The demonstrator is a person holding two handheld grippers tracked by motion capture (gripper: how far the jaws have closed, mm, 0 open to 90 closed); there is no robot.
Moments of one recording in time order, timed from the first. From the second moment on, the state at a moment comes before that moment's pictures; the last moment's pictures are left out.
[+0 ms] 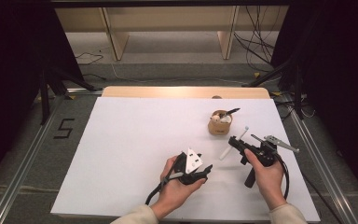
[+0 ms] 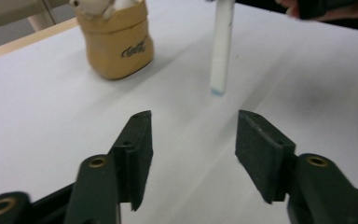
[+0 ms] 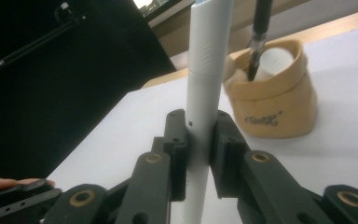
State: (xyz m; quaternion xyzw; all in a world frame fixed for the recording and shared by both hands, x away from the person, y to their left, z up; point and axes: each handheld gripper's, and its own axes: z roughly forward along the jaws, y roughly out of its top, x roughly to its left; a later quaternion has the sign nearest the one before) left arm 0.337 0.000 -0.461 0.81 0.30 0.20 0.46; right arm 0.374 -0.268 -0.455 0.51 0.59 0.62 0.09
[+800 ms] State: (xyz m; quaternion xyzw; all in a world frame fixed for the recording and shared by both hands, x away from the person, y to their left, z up) left arm 0.343 0.078 -0.467 0.81 0.34 0.20 0.43; right arm 0.397 -0.277 -0.445 0.52 0.58 0.61 0.16
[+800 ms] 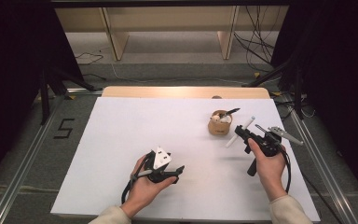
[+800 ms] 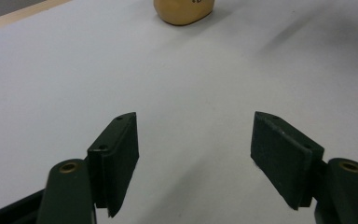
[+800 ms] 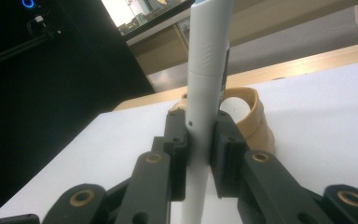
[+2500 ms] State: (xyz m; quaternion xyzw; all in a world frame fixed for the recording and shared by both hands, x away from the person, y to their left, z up) left arm 0.343 0.087 -0.477 0.82 0.35 0.19 0.42; right arm 0.454 -0.241 -0.421 0.48 0.58 0.59 0.29
